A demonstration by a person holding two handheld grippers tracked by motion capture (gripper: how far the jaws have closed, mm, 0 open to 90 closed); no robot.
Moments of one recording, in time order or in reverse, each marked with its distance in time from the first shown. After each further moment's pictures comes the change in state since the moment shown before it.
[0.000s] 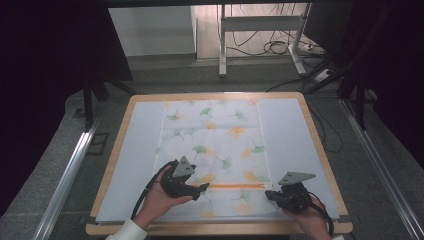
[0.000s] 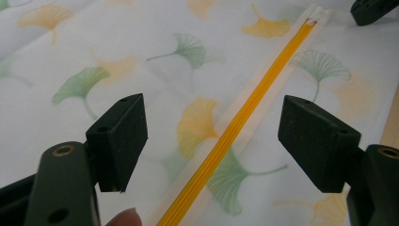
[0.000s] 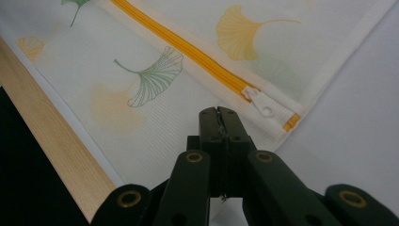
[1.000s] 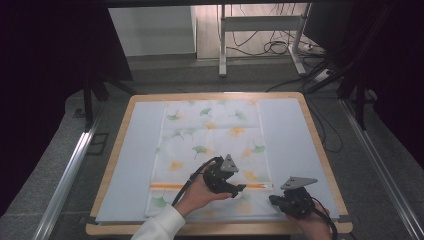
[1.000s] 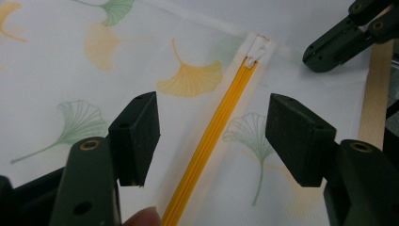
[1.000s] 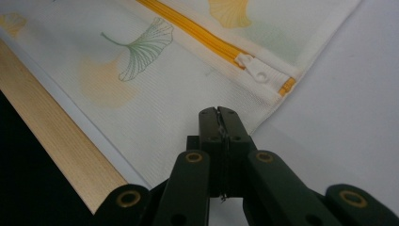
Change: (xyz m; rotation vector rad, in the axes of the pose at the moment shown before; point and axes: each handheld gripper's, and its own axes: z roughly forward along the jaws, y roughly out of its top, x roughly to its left) left arm -0.041 0.060 0.075 0.080 -0.156 0.080; right arm 0.001 -0.014 -0.001 0.041 -0.035 0.026
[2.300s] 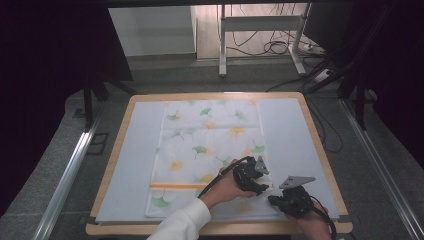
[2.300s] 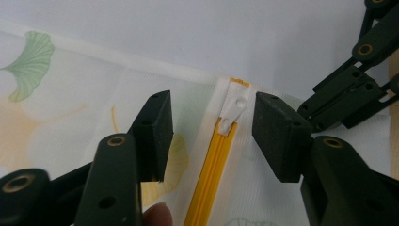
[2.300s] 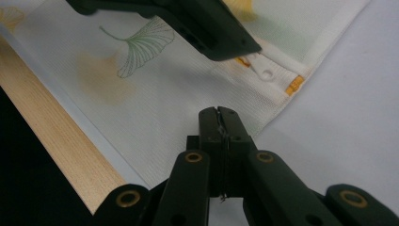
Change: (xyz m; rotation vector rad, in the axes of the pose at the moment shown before) left arm -0.018 0.048 0.069 0.081 -0.066 0.170; right arm -0.002 0.001 0.004 0.022 0.026 -0.001
